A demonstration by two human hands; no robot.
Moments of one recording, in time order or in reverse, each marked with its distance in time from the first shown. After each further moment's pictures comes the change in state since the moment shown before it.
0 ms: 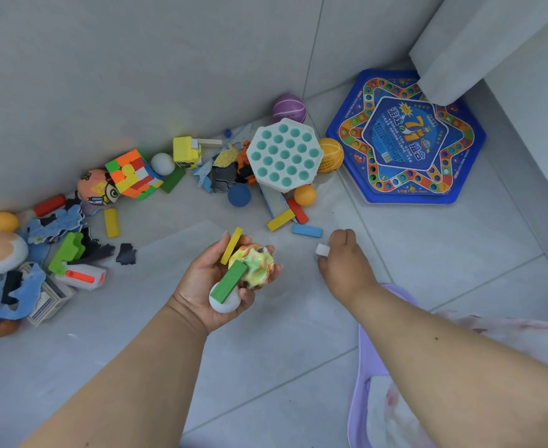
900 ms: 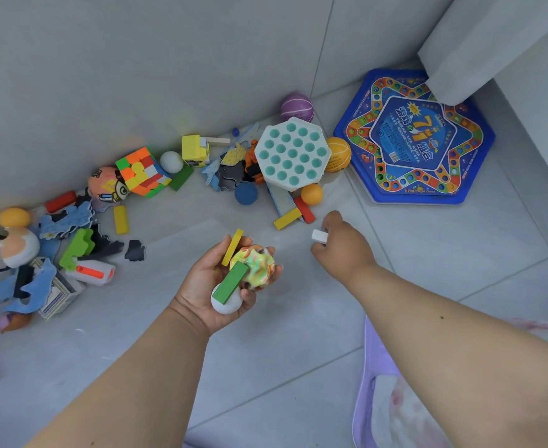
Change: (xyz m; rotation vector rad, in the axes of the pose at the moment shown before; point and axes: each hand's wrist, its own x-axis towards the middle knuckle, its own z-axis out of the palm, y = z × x) left_hand -0.009 0.000 -0.004 -0.017 0.029 0.021; right_hand 0.014 -0.020 -0.019 0.089 -0.069 -0.068
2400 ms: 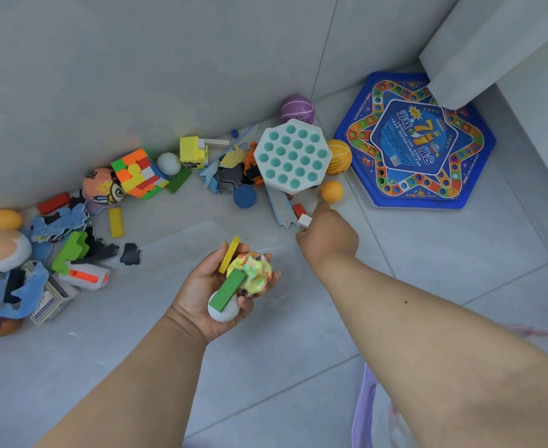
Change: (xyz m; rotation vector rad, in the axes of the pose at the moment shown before) left_hand 0.004 -0.001 -0.011 -0.031 -0.024 -0.004; right_hand 0.028 -0.032 0.012 -0.156 0.115 0.193
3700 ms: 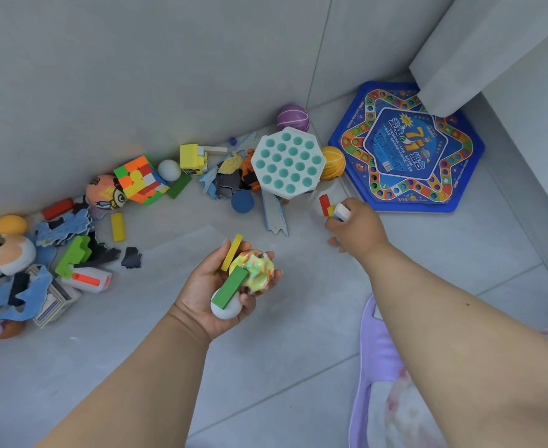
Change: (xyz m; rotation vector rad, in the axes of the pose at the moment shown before) left_hand 0.000 -0.001 0.010 0.011 -0.022 0.002; right_hand 0.012 0.046 -0.039 0.599 -0.078 0.049
